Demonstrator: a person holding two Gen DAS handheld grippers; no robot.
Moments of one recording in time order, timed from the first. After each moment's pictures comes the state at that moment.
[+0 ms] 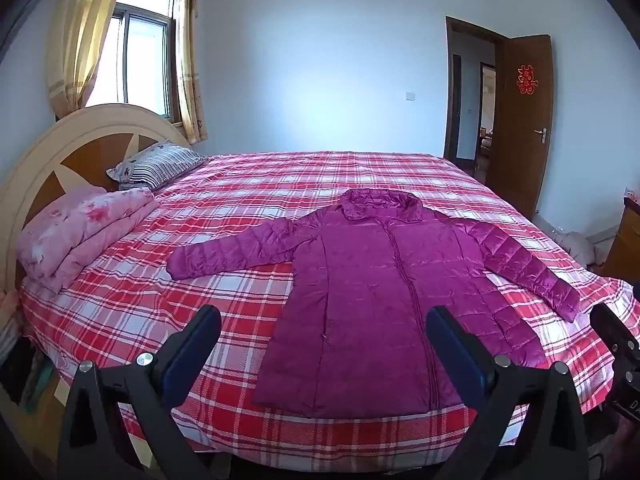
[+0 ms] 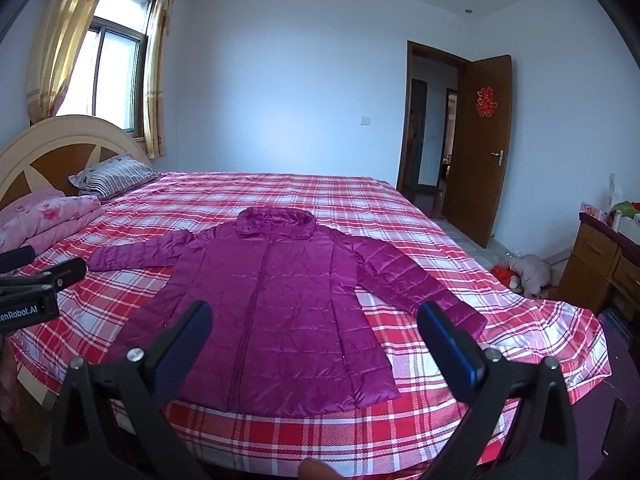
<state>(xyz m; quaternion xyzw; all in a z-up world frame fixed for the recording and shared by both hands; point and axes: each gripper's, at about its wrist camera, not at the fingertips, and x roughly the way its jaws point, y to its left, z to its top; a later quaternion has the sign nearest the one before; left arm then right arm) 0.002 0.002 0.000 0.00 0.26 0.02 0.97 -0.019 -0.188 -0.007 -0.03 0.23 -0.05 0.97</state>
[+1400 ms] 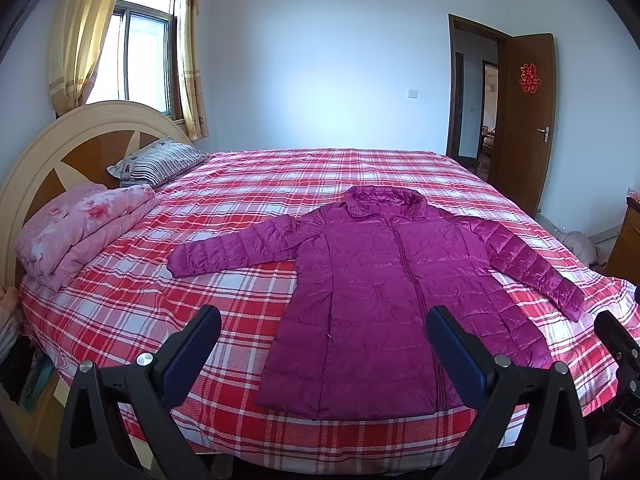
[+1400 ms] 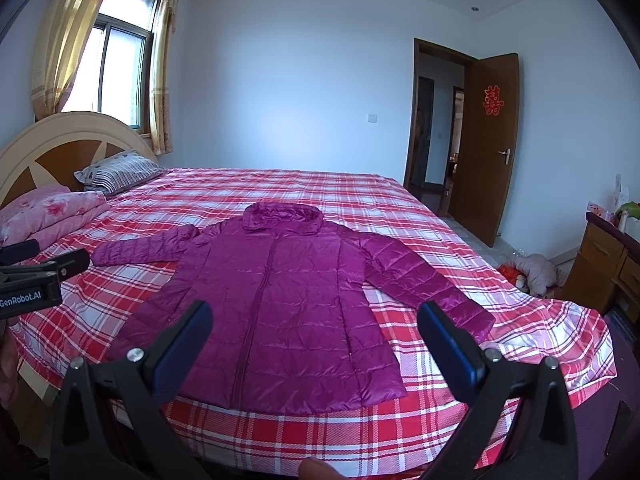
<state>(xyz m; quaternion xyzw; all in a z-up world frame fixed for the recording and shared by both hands) 0.007 0.008 -0.006 0.00 0.26 0.02 0.97 -0.016 -0.186 -0.015 -0.03 0.24 -0.03 0.97</state>
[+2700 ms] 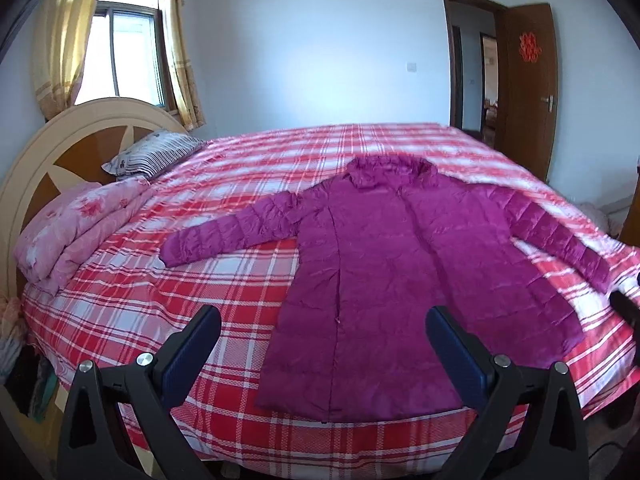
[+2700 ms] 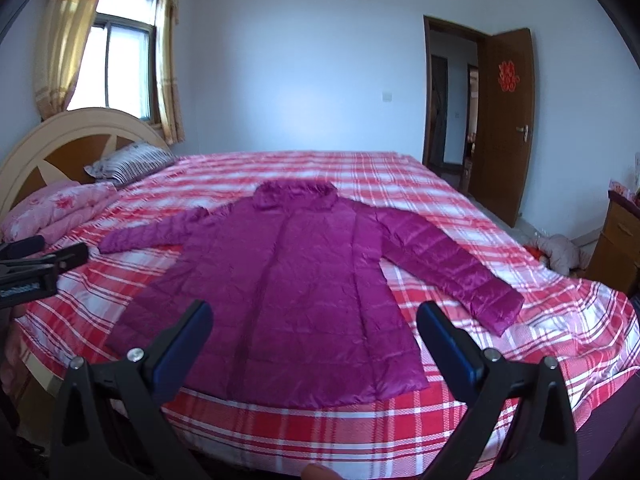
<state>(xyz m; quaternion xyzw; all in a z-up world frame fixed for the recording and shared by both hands) 0.053 0.004 -0.057 0.04 0.30 0.03 0.95 0.014 -0.217 -0.058 0.00 0.28 0.00 0.96</state>
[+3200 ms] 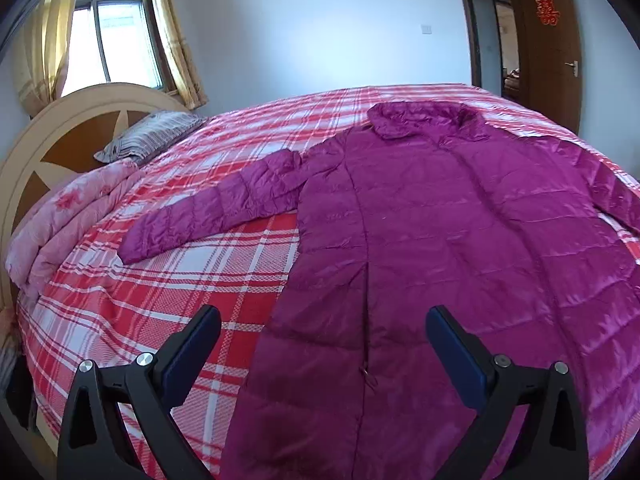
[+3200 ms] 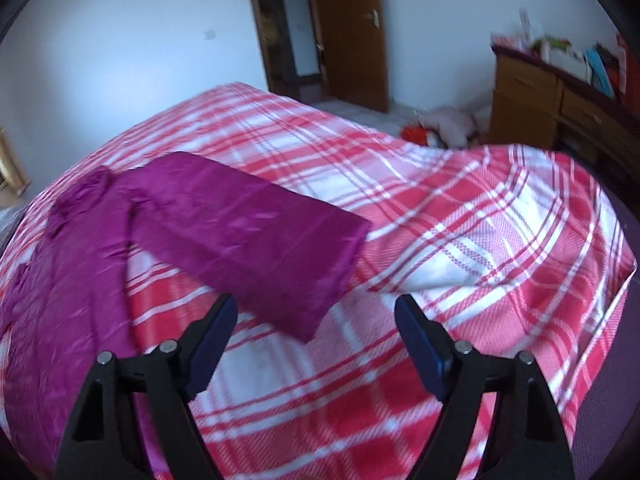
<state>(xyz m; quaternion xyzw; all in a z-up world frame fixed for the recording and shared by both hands) 0.183 0.013 -0.154 0.07 0.34 0.07 0.94 0.095 -0.463 -0.144 0.17 0.39 -0.24 0.87</state>
